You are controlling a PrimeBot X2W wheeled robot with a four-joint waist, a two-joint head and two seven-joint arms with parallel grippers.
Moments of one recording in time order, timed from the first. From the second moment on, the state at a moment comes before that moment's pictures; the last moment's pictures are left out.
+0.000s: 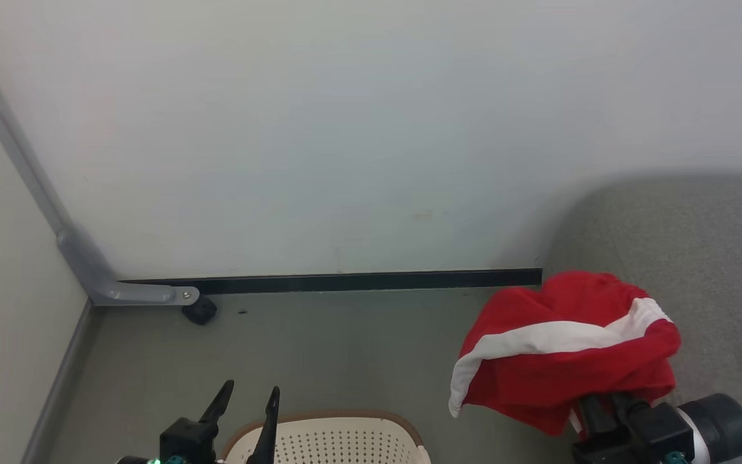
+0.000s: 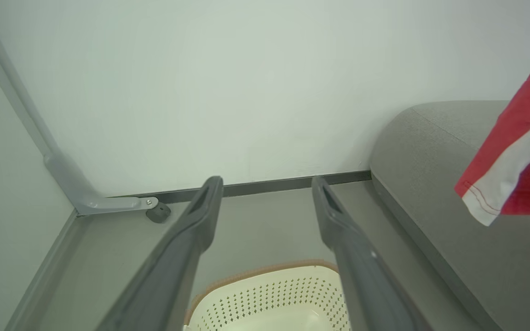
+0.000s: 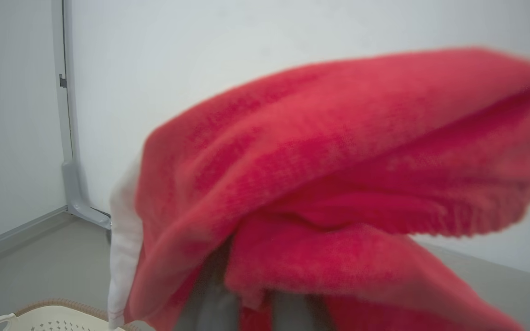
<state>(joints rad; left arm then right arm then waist) -0.21 0.19 -0.47 0.45 -0.48 0.06 -0.24 -0.12 -0.21 0.33 0.13 0.04 -0.09 -0.26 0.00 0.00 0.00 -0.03</state>
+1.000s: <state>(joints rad) -0.15 0.15 -0.49 0.31 -0.40 0.01 -0.25 -0.01 -0.25 0.18 0.03 0.04 -0.12 -0.26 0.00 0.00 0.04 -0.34</state>
